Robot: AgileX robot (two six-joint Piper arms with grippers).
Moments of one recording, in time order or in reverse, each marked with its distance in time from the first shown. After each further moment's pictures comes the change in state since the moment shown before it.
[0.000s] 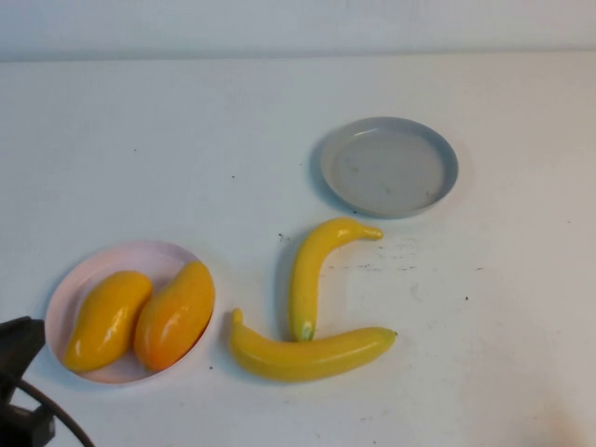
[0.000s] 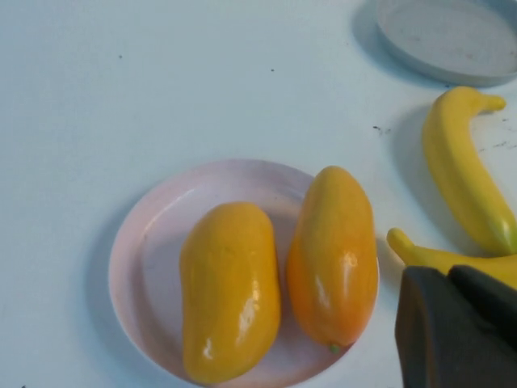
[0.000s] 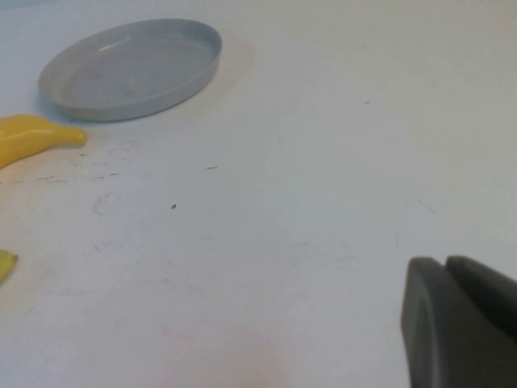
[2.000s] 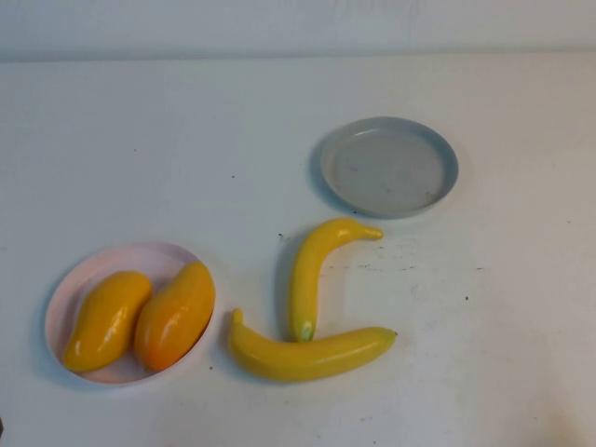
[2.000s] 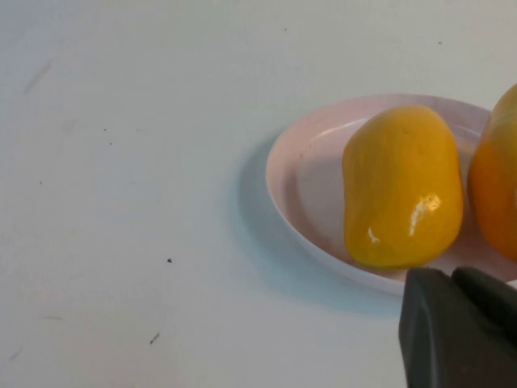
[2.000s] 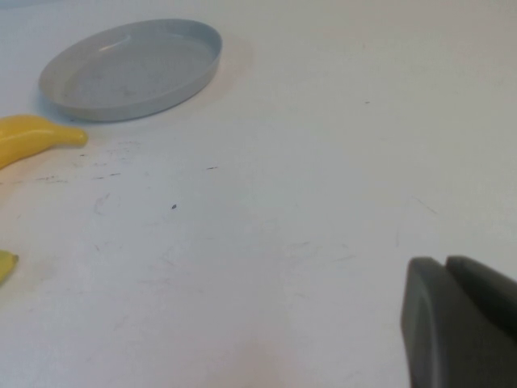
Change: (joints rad) right arm 0.000 0.000 0.000 0.002 0.000 0.000; left arm 0.308 -0.519 0.510 -0.052 -0.168 0.136
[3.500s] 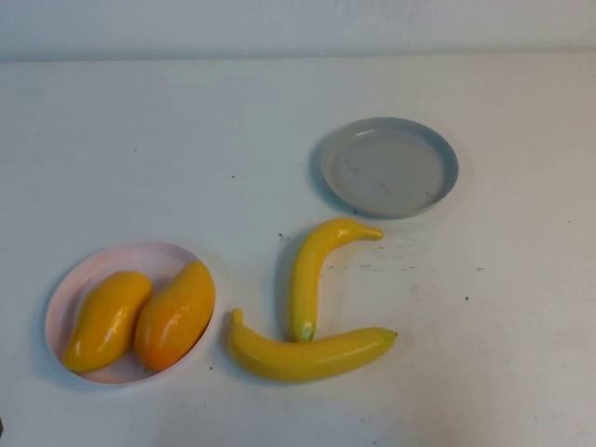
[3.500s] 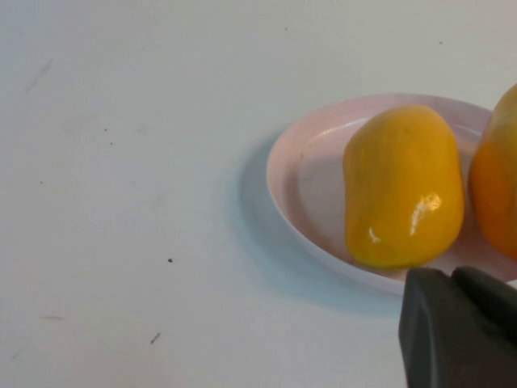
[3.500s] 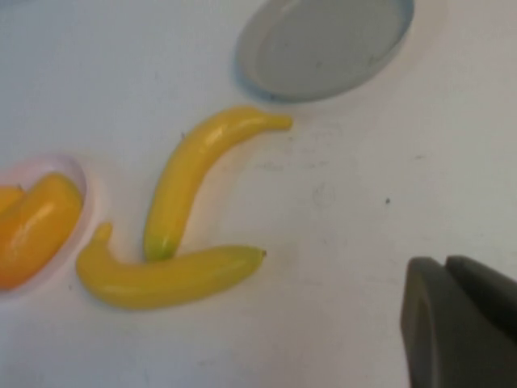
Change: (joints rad) right arm 0.000 0.492 -0.516 0.424 0.316 -0.193; left arm 0.000 0.000 0.000 0.000 0.000 0.000
